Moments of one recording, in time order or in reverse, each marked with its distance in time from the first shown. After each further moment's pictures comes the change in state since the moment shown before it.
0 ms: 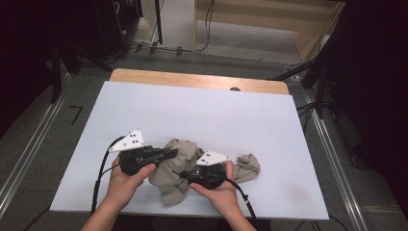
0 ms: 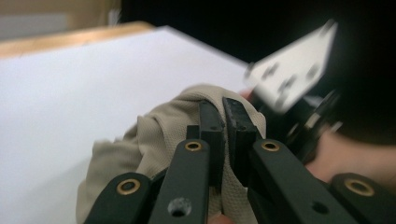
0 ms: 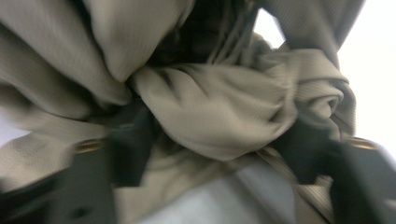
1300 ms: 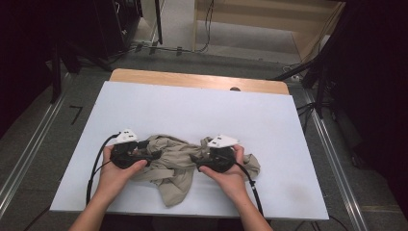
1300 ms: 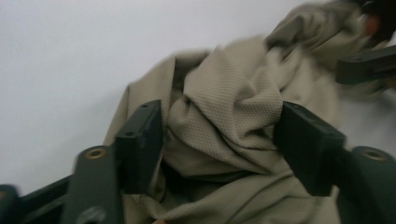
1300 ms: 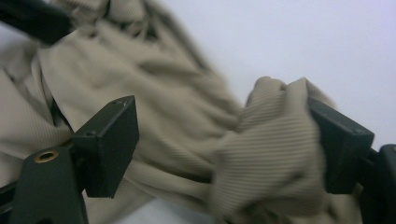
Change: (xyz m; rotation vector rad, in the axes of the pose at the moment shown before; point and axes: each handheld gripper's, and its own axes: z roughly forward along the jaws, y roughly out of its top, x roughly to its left) left arm 0.062 -0.051 0.006 0.298 0.345 -0.097; right arm -0.045 0.019 -0.003 -0.011 -0.058 0.033
